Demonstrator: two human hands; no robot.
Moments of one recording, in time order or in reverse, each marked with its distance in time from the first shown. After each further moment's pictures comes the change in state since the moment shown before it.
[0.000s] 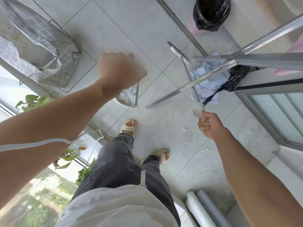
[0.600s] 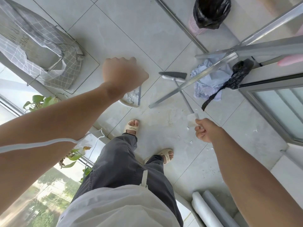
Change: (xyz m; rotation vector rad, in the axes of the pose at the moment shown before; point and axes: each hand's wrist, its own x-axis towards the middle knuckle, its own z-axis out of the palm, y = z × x) left_hand -0.026 0.011 0.007 0.044 0.008 0.009; right_hand 0.004 0.041 -0.008 -0.284 0.097 0.191
